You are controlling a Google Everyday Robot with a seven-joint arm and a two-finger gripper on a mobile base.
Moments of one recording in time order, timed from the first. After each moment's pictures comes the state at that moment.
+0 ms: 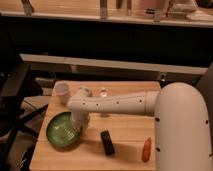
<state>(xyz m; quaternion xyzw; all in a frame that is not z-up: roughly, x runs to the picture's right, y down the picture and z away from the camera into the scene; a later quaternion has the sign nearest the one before) -0.139 0.219 0.809 -0.17 -0.33 -0.70 0.61</state>
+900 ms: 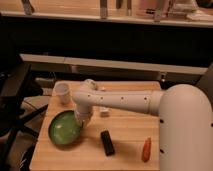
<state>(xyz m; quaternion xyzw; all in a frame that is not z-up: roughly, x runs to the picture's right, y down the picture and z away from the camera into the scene) -0.110 0.188 0.815 -0.18 -0.33 -0.67 0.64</state>
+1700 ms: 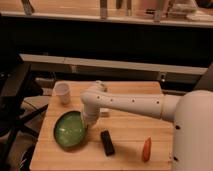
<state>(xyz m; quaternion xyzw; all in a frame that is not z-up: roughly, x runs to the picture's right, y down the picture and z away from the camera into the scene) -0.087 0.204 0.792 -0.17 -0.35 -0.67 0.64</state>
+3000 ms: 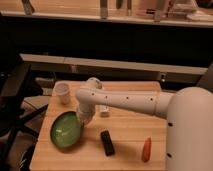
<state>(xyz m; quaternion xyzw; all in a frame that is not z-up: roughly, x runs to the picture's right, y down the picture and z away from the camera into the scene) -0.114 0.182 0.799 -0.14 -0.36 -0.70 0.60</state>
